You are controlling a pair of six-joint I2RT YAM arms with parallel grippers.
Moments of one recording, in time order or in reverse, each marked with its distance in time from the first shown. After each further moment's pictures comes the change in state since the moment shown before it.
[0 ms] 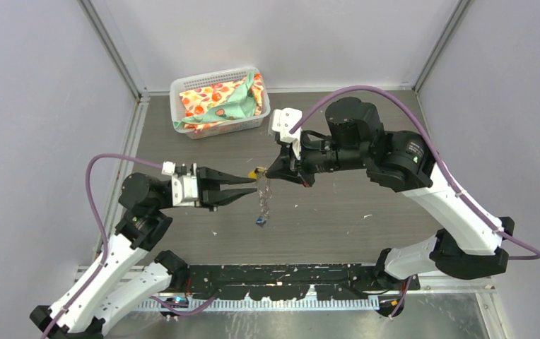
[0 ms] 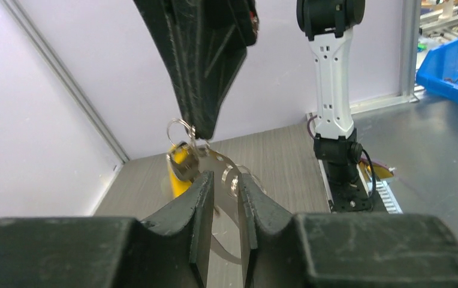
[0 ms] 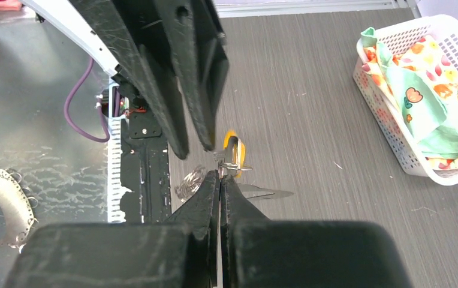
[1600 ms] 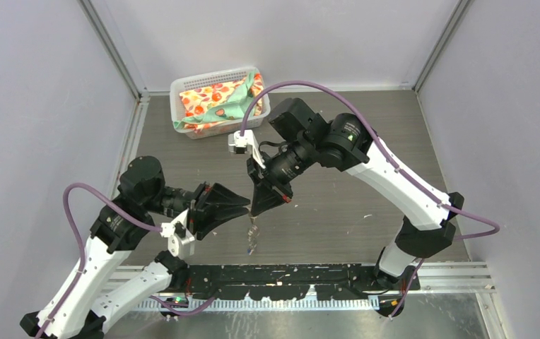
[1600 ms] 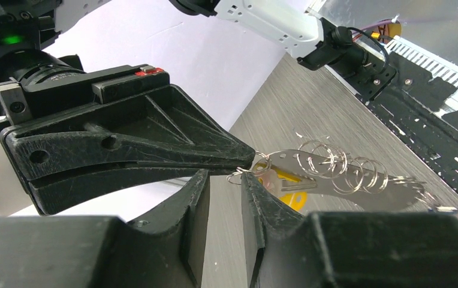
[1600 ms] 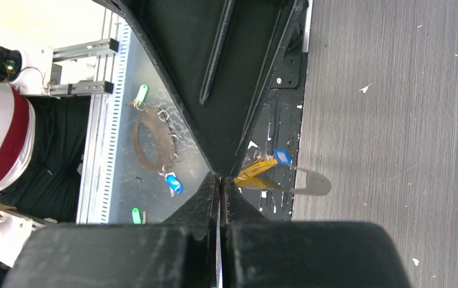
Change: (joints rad) left arm 0.000 0.015 0.274 -0.879 0.291 1.172; right arm -0.004 0.283 0.191 -0.296 -0.412 0.114
